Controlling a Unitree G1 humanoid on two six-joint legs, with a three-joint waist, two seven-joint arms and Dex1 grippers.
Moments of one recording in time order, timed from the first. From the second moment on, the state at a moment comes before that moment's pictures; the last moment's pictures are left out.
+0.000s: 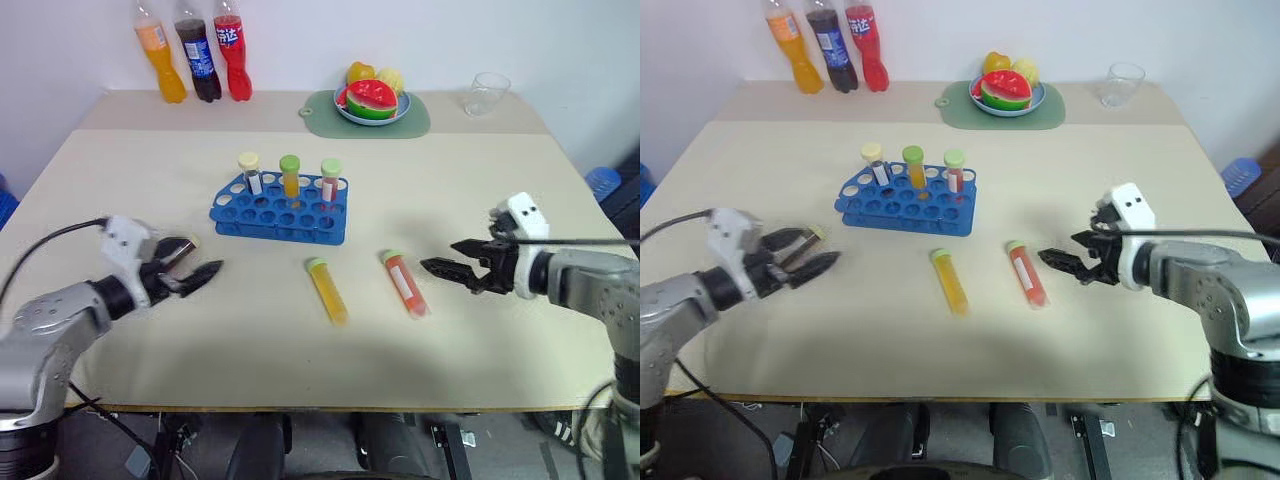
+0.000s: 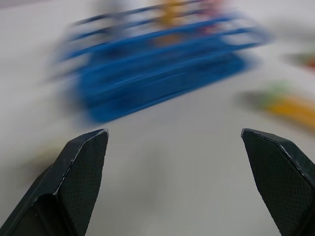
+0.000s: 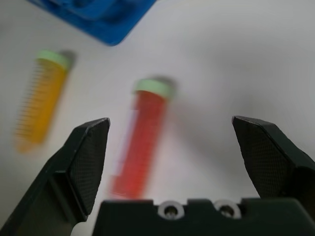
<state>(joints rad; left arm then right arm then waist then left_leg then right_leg) -0.06 0.71 0.21 -0.48 -0.58 0.68 -0.73 -0.49 -0.72 -0.22 -0.42 0.71 1.54 0.52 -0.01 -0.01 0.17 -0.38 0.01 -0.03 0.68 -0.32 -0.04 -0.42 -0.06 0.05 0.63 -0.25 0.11</state>
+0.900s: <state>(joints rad) 0.12 0.71 -0.02 -0.63 -0.53 0.52 -0.83 -0.80 -0.70 0.14 0.02 1.36 1.60 -0.29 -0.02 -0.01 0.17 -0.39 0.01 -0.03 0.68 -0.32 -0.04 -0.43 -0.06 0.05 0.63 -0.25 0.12</state>
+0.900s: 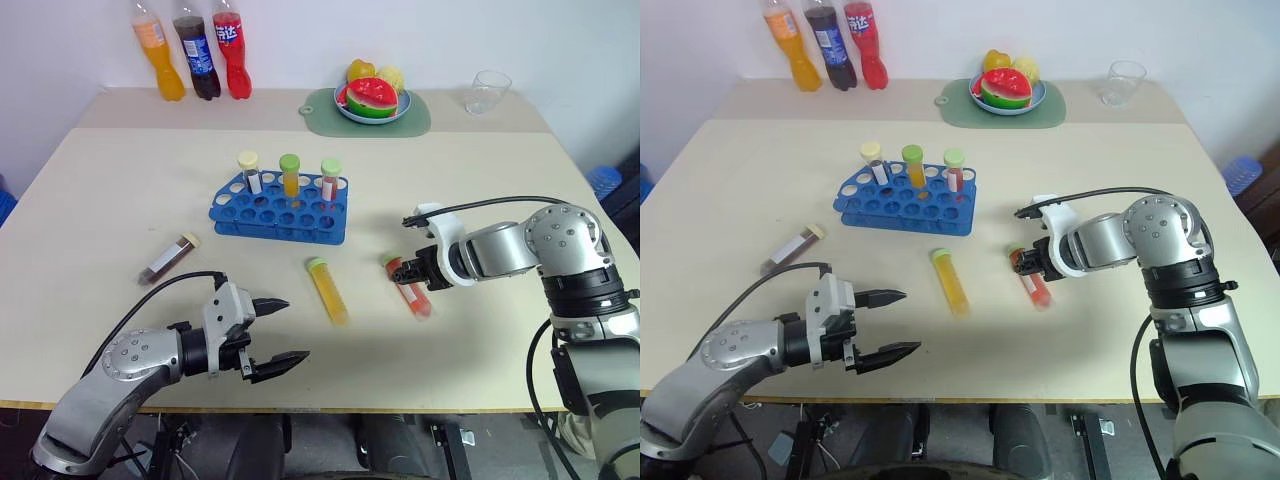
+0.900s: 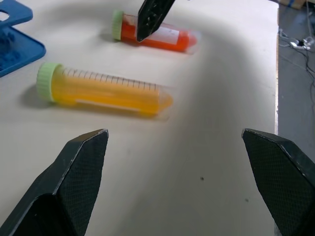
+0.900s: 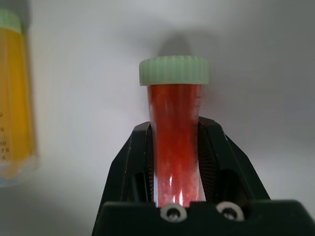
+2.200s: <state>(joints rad) 0.01 0.43 0.09 -0.42 -0.42 0.39 -0.50 -0.57 -0.01 0.20 0.37 0.08 -0.19 0.21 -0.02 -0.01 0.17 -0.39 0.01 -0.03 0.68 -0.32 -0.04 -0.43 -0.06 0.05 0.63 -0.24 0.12</state>
